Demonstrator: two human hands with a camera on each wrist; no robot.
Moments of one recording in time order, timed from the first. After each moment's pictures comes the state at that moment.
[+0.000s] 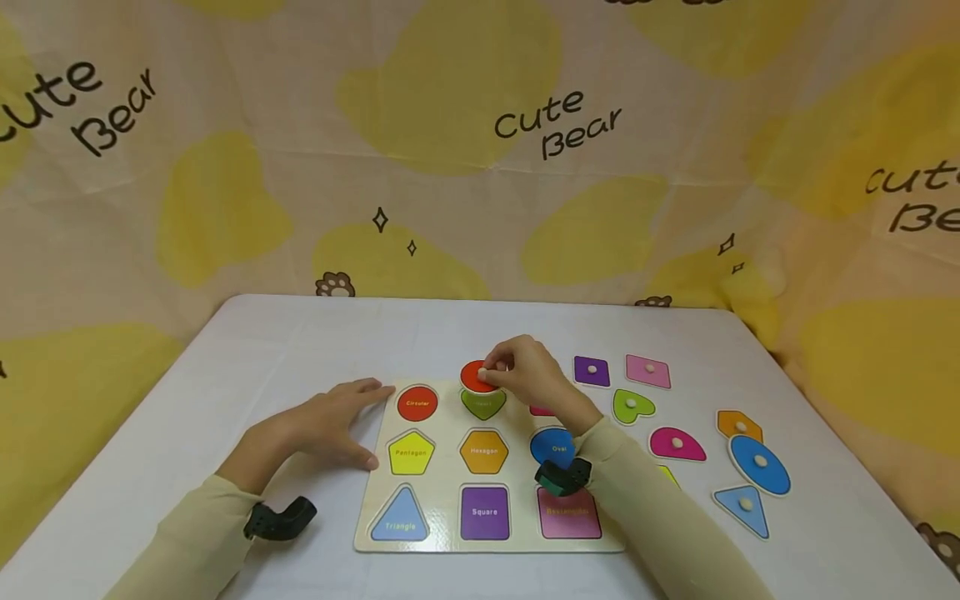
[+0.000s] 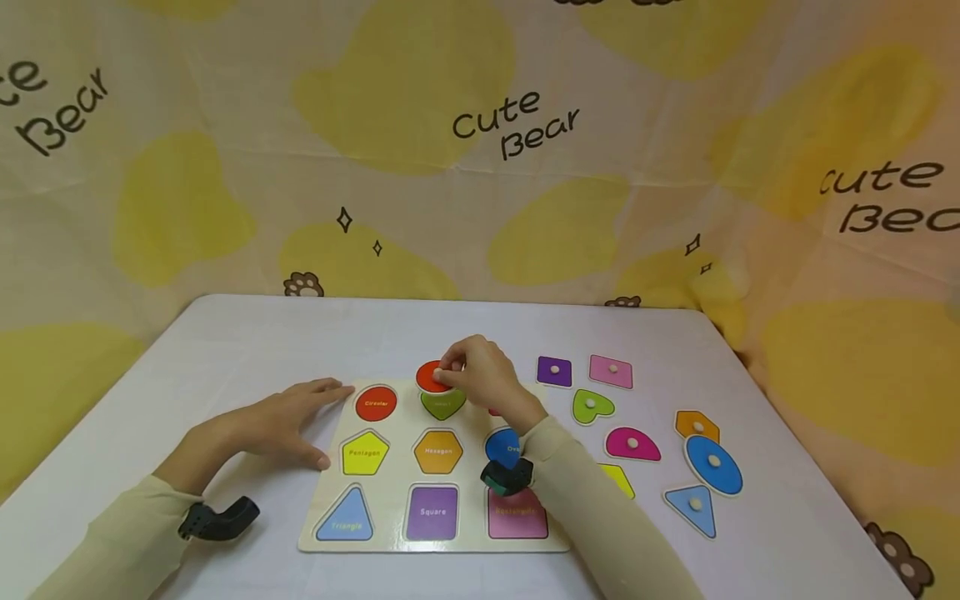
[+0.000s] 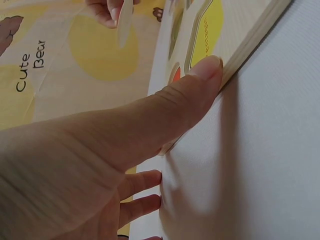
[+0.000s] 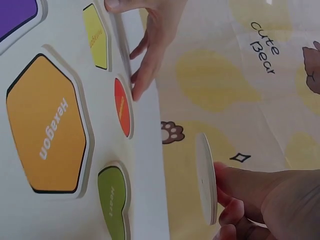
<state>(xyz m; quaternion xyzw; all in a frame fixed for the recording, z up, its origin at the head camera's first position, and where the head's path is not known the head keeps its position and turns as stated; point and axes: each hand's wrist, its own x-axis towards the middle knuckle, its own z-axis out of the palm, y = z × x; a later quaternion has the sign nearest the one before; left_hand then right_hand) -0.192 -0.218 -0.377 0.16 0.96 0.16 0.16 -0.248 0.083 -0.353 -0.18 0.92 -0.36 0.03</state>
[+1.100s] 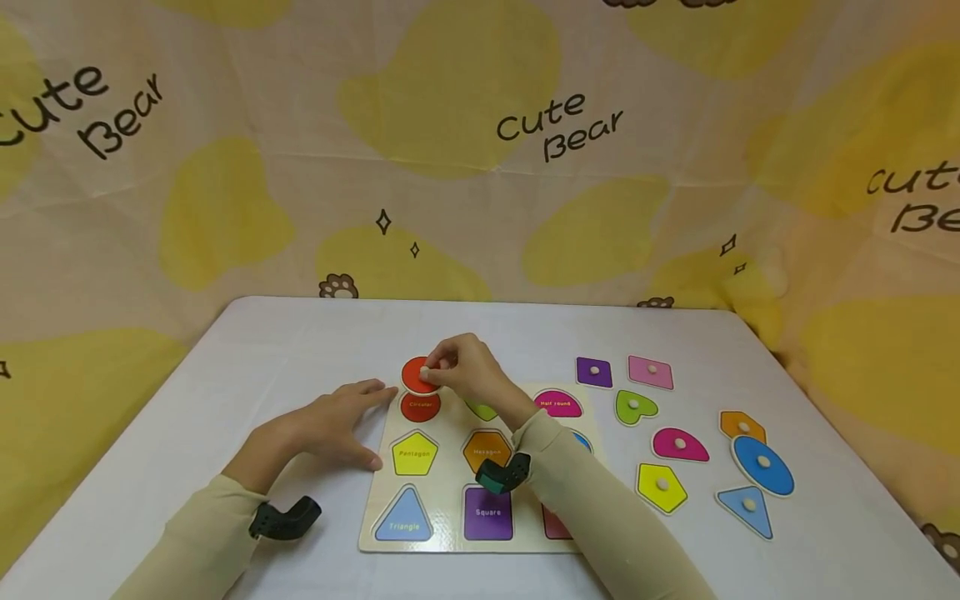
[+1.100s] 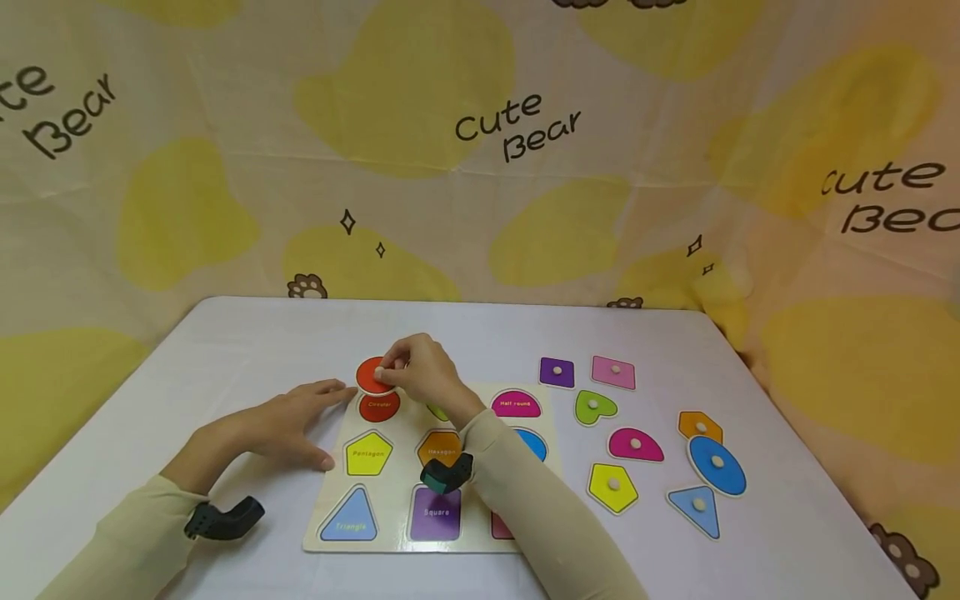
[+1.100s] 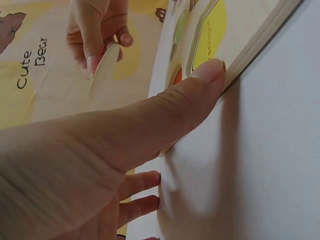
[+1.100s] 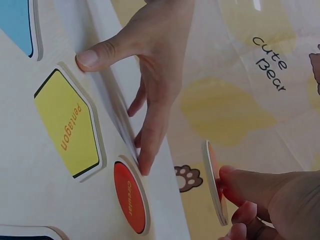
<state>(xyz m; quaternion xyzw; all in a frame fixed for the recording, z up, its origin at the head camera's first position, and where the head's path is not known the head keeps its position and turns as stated) -0.191 -0.220 -0.373 0.19 0.96 0.16 0.16 -0.252 0.008 -0.359 -0.19 0.86 -0.46 0.08</state>
